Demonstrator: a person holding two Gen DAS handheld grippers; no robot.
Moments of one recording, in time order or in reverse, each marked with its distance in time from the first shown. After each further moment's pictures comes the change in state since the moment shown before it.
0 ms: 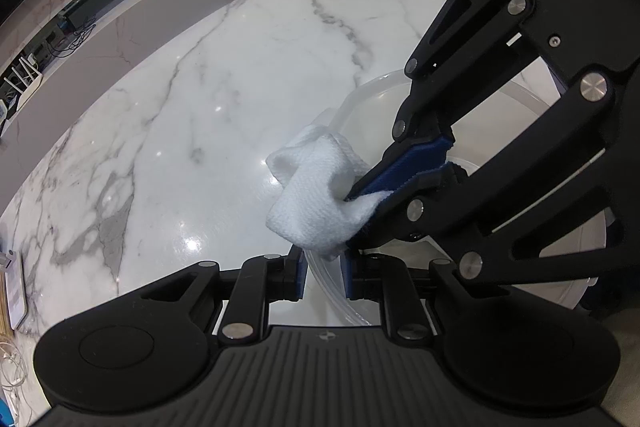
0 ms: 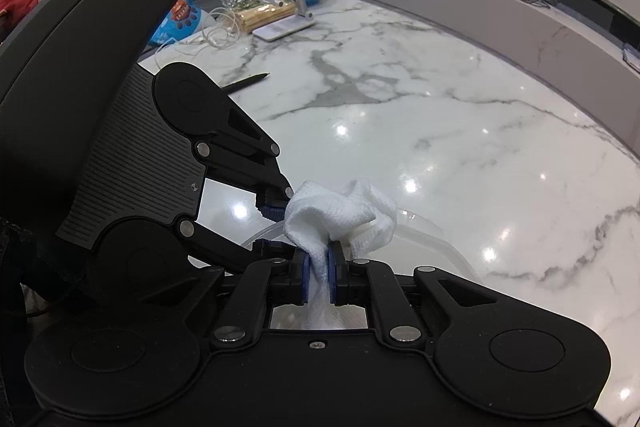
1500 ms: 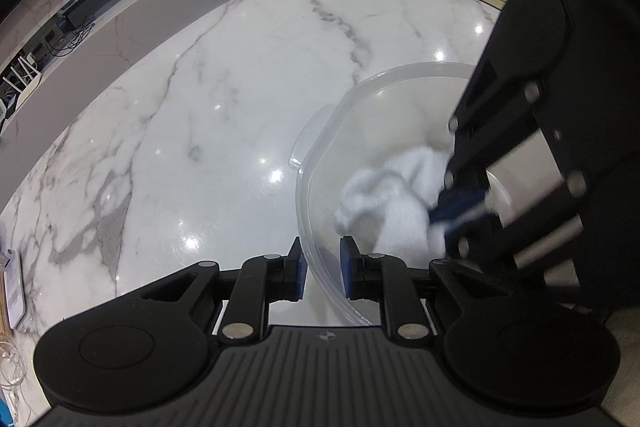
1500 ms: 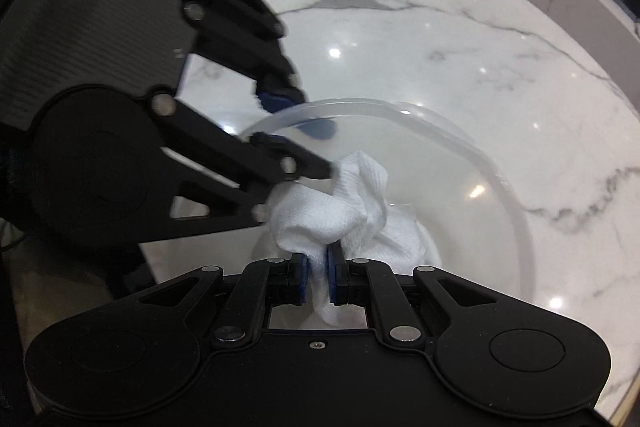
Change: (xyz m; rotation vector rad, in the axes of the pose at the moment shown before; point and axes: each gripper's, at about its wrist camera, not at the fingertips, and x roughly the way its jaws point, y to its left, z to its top) left arm -0.001 0.000 0.000 0.000 0.005 0.000; right arm 0.028 0.008 -0.021 -0.049 0.247 -0.071
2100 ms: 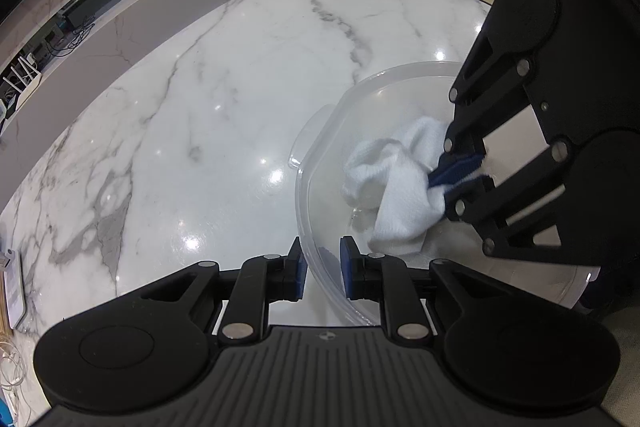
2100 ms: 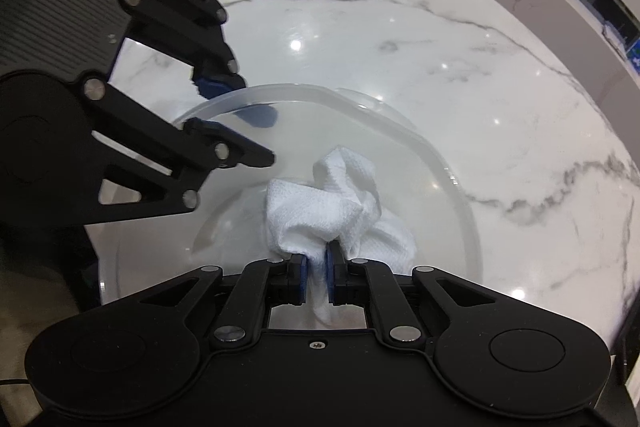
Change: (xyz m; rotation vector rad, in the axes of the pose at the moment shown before) left arm 0.001 -0.002 0.000 -0.001 0.000 0.000; right arm -0.002 -0.003 -0.005 -0.014 0.019 -0.068
